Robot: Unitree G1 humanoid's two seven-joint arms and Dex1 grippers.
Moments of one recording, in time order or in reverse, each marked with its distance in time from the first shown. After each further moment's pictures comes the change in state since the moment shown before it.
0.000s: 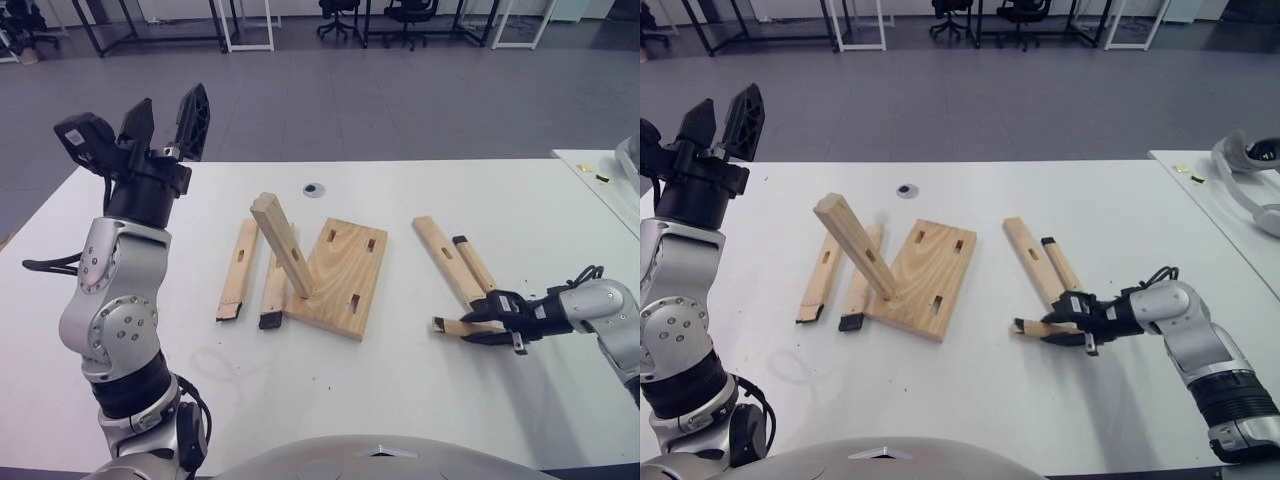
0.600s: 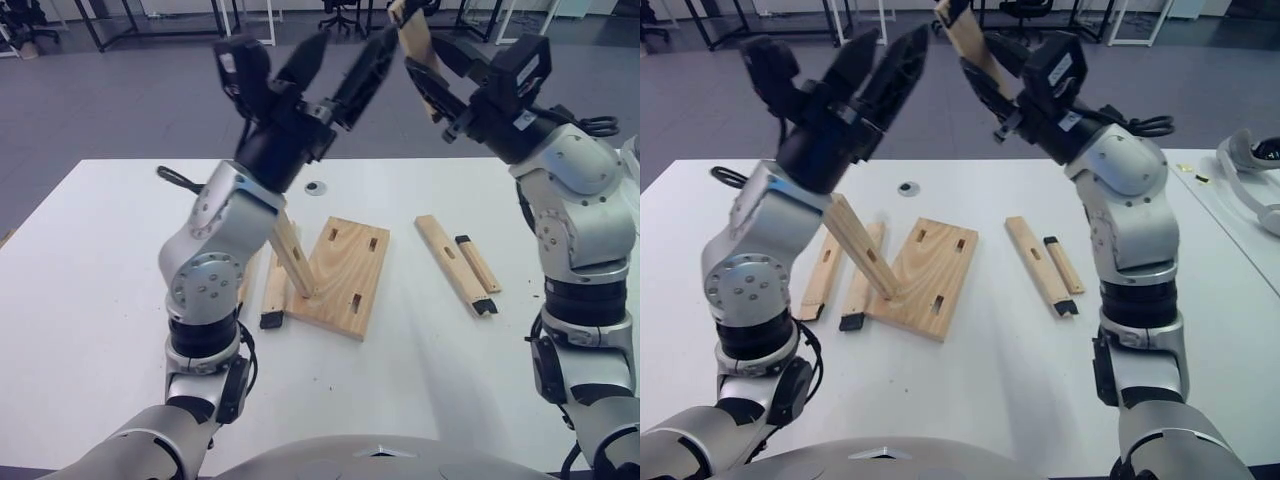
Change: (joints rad) left arm -0.280 -0.198 -0.436 0.081 -0.061 -0.004 -0.045; right arm -0.616 0.431 -0.088 -0.387 0.091 0.206 -0.754
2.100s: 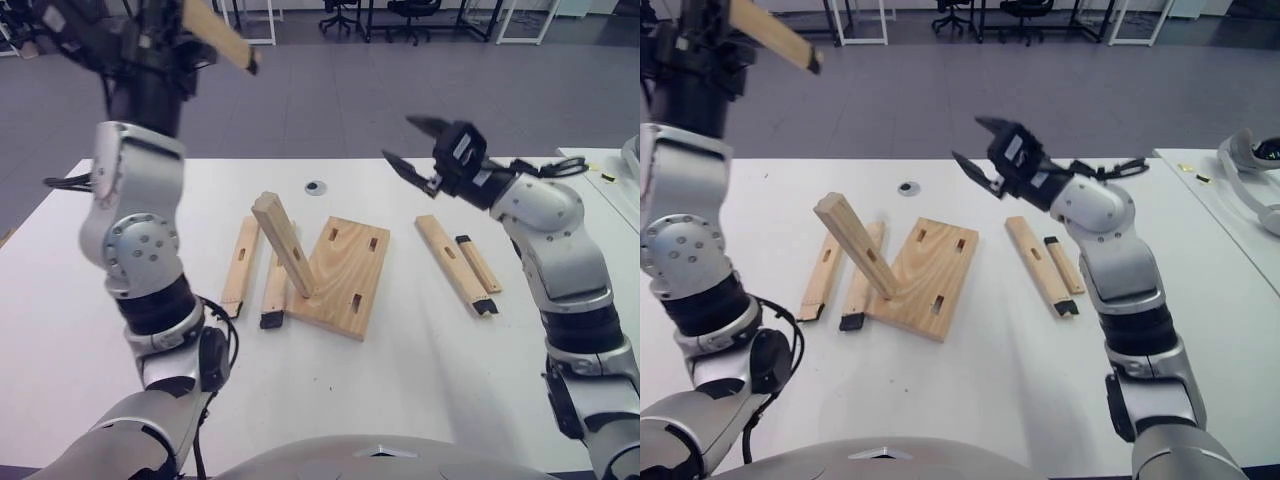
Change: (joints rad) left arm -0.010 0.184 0.450 0.091 0.077 -0.032 0.174; right arm 0.301 -0.116 0.107 0.032 -0.201 0.031 0.056
